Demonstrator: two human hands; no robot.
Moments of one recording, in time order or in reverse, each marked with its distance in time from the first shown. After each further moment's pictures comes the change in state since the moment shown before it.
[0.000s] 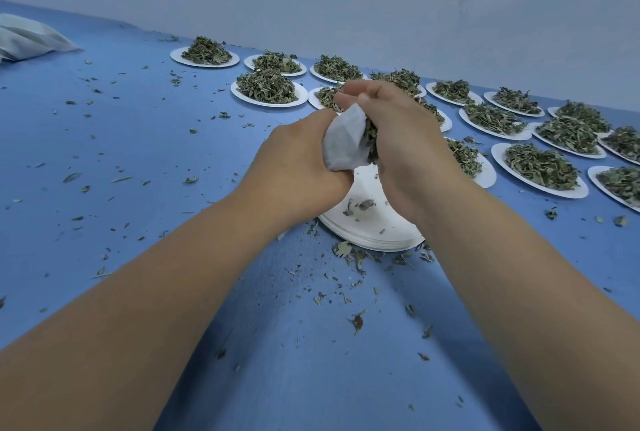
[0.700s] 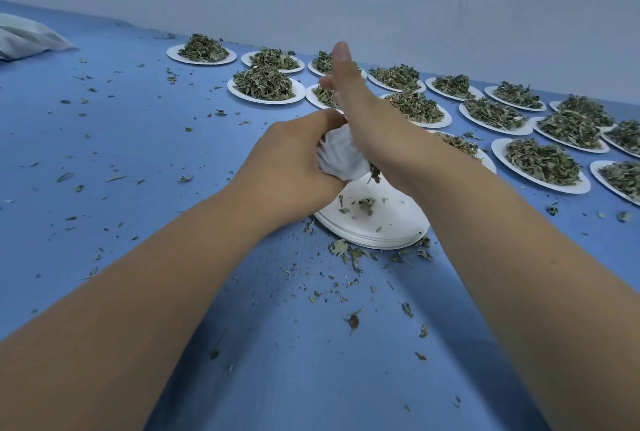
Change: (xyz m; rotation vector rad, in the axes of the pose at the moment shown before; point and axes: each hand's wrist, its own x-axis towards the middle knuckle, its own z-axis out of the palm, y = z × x) left_hand 0.004 -0.007 0.003 0.045 -0.035 0.105; right_hand 0.017 -0.008 0.004 -0.398 -0.276 -0.081
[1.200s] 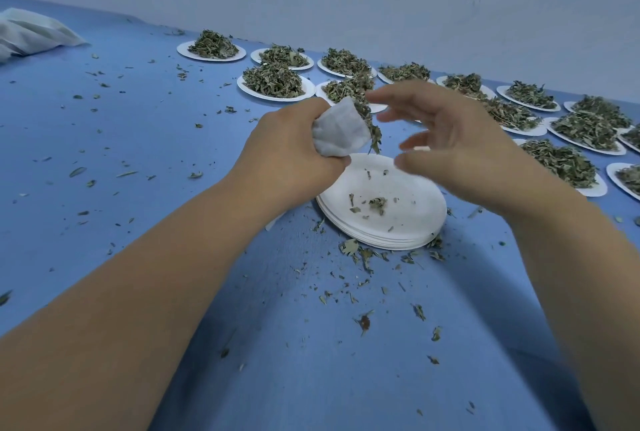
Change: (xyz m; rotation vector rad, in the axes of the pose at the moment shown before) left_hand 0.001 -0.006 -0.015 0.041 0.070 -0.112; right_hand -0.030 0.045 -0.057 -0.163 -0.046 -0.402
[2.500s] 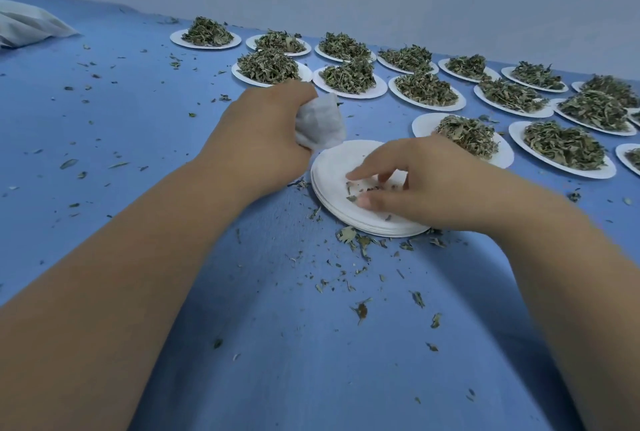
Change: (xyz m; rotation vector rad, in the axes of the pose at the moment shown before) left_hand 0.007 -0.020 -0.008 0.180 -0.004 0.100; right_hand -0.016 0.010 0.021 -0.450 -0.227 0.186
